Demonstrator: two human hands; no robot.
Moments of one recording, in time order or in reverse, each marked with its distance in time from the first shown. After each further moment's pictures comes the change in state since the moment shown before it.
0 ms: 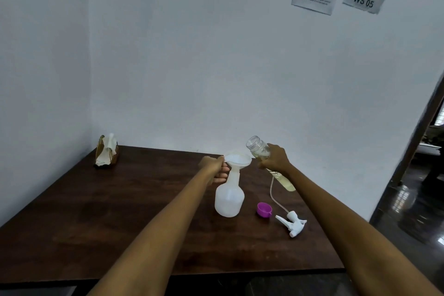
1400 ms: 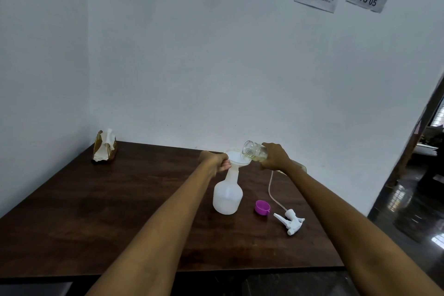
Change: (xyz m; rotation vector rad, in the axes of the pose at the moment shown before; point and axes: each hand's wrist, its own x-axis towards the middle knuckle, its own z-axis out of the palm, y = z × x) left_hand 0.004 0.011 0.009 -0.239 0.011 -0.043; right_hand 0.013 0.012 0.004 -0.240 -0.061 -0.085
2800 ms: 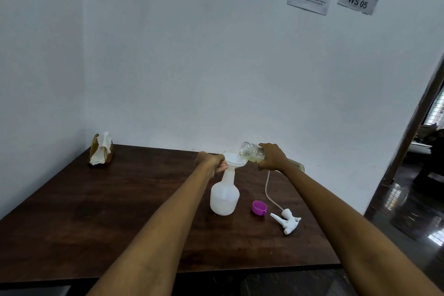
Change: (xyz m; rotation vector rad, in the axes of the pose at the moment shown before) left_hand 0.003 -0.003 0.004 0.059 0.073 0.072; right_hand -0.007 -0.001 -0.007 -0.005 -0.005 -0.004
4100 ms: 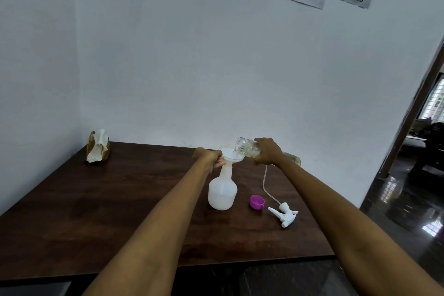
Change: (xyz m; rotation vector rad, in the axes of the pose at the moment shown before) left_hand -0.007 0.003 0.000 -0.014 0.001 0.003; right_hand 0.000 -0.004 0.000 -0.031 -0.001 -0.010
